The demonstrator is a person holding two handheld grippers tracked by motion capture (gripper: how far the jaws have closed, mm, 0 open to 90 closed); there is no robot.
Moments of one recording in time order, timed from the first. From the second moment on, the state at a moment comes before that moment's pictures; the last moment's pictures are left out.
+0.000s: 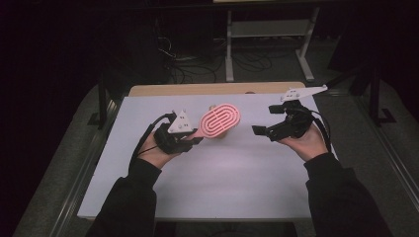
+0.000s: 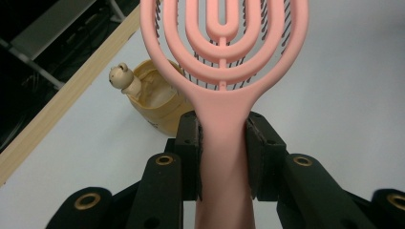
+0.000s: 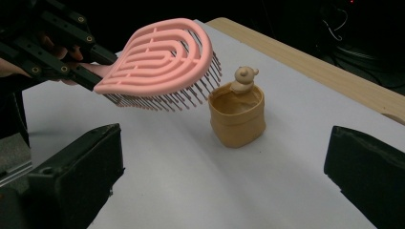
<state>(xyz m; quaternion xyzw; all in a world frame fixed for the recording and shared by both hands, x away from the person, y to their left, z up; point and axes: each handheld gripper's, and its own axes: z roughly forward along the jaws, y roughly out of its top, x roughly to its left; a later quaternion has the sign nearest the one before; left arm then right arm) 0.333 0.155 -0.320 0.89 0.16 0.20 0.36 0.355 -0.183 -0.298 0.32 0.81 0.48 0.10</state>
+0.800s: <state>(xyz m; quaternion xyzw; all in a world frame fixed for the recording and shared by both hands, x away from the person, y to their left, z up) 0.330 0.137 -0.334 0.89 0.14 0.21 0.38 0.381 -0.155 -0.297 0.30 0.82 0.48 0.05</state>
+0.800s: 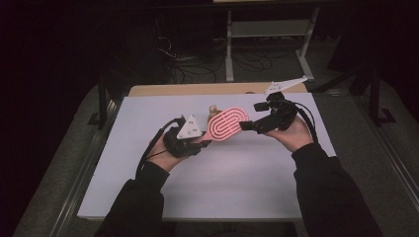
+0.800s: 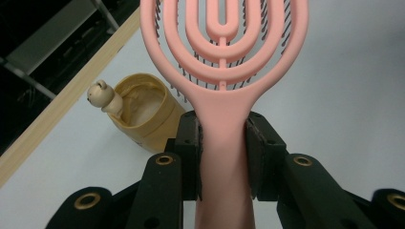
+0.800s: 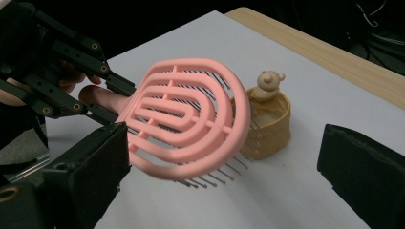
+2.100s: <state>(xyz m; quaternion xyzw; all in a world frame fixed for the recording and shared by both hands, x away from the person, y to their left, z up) 0.325 0.134 -0.340 0.87 0.13 0.25 0.41 0.394 -0.148 -0.292 0.30 0.82 0.48 -0.05</state>
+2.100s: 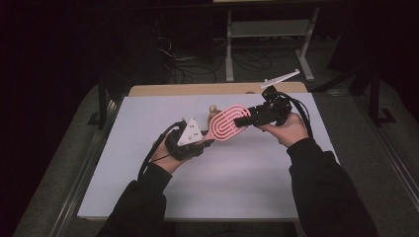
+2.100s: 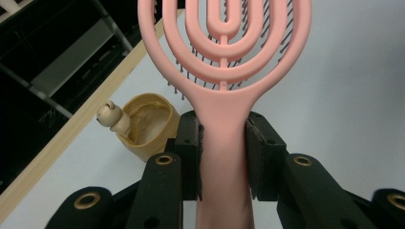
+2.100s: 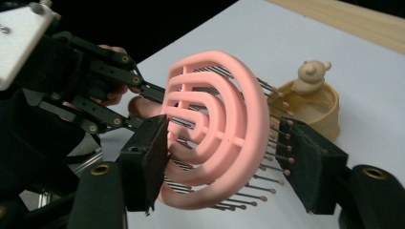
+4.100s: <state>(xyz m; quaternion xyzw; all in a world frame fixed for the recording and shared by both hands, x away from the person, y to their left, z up) 0.350 0.182 -0.358 0.82 0.26 0.13 0.50 0.382 -0.156 -0.215 0.30 0.83 0.47 -0.01</state>
